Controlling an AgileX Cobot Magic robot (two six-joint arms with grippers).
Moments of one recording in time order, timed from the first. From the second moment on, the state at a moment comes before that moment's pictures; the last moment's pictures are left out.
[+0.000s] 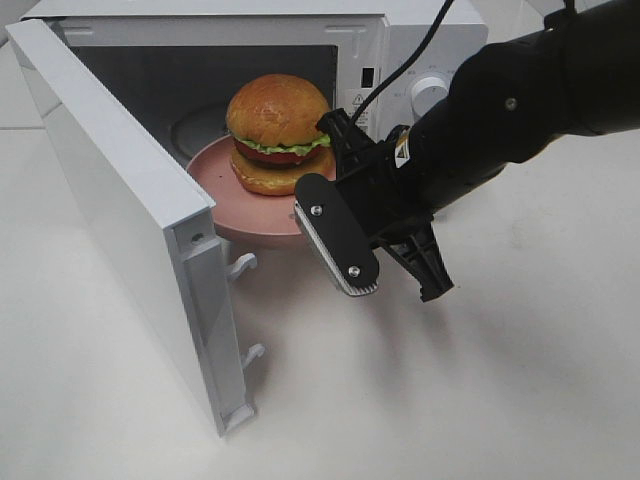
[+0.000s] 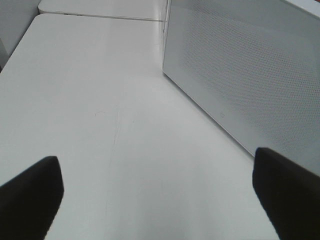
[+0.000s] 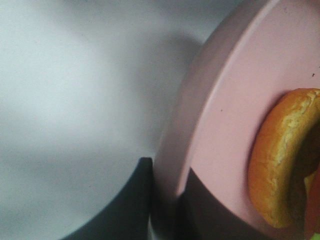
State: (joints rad) left arm 0.03 0.00 -0.52 -0.10 1.08 0.00; right arm 0.66 1.70 -0.98 0.03 0.27 -1.57
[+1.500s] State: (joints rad) left arm 0.03 0.00 -0.52 -0.10 1.08 0.00; right arm 0.66 1.10 -0.47 -0.02 0.26 -1.42
